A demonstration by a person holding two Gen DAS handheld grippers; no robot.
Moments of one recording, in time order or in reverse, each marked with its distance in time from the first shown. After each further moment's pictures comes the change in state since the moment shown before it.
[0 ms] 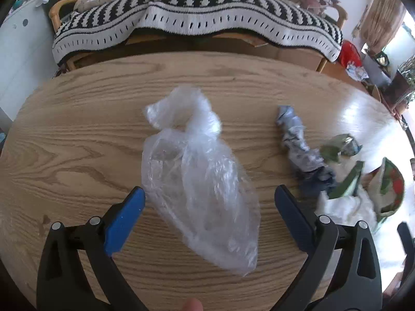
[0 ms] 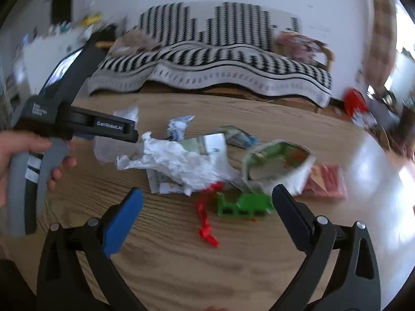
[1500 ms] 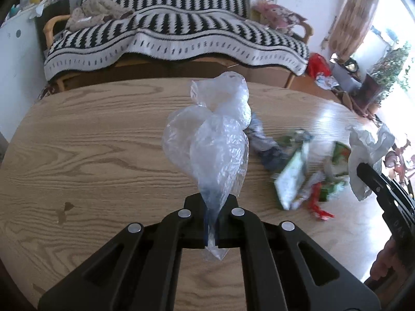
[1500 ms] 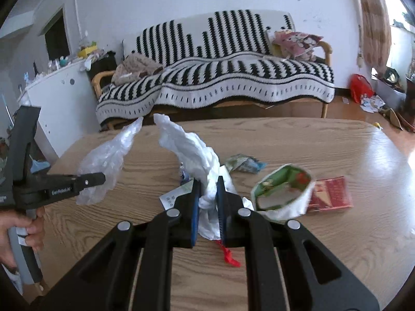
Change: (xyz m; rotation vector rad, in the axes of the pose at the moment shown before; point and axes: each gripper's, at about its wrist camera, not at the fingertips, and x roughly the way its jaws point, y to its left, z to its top) left arm -0.093 0.017 -0.045 0.062 -0.150 -0.158; right arm -0.042 -0.021 0.033 0.191 -0.074 0.089
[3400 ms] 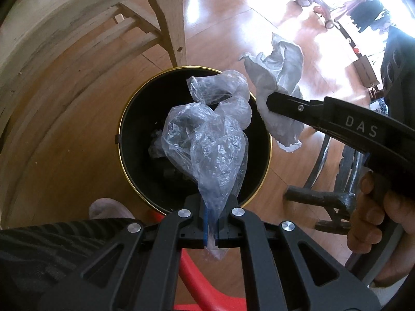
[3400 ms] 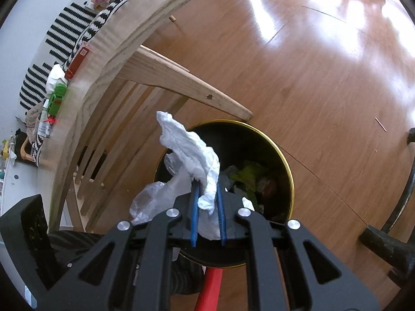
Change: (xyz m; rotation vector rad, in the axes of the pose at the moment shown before) left arm 0.031 -0.298 -0.327 0.555 0.594 -0.372; right arm -0.209 -0.206 -0.339 0.840 0.342 -0.253
